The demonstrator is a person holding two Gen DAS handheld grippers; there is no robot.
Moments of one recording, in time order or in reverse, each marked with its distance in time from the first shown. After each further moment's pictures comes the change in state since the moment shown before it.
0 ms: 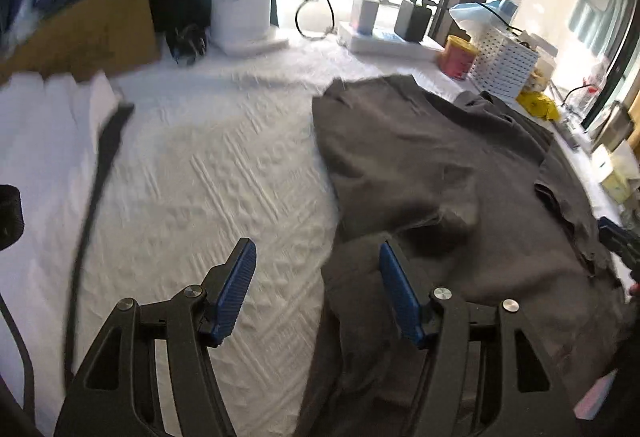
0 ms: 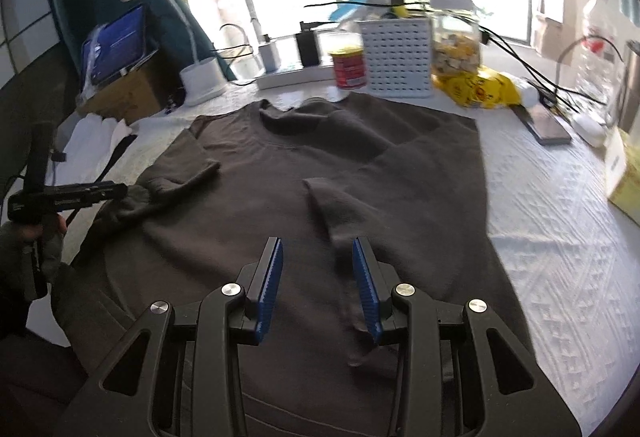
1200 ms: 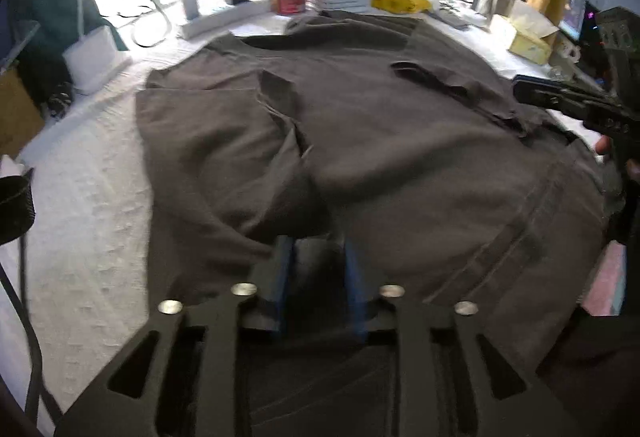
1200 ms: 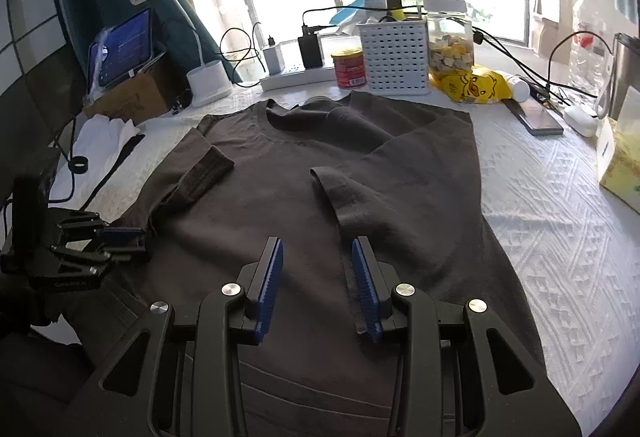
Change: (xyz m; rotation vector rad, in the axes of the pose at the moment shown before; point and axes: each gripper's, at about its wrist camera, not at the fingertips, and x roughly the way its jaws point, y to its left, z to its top) left arm -0.005 -0.102 -0.050 0.410 0.085 -0.183; right arm -0.018 0.000 -0.016 0.021 -0.024 0.001
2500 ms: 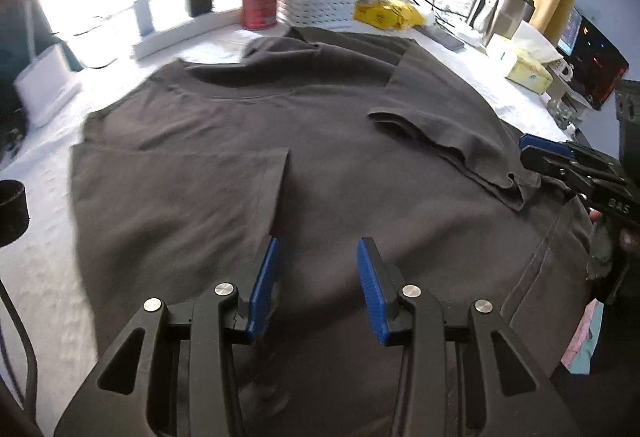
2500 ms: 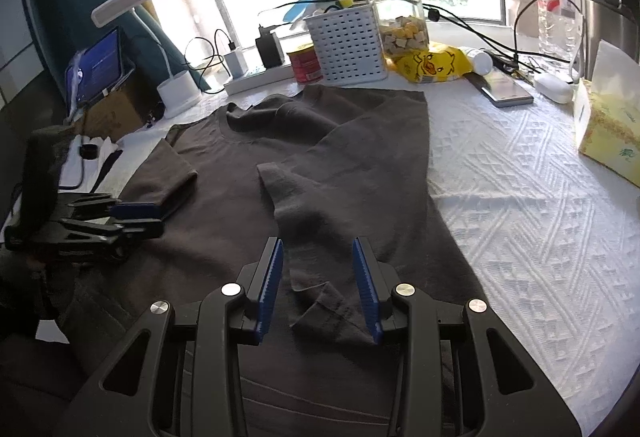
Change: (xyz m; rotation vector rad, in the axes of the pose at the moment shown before) left arm 0.030 -0.013 0.058 -0.029 0.001 -0.059; right arm 0.001 -0.043 -0.007 0.093 0.012 -0.025
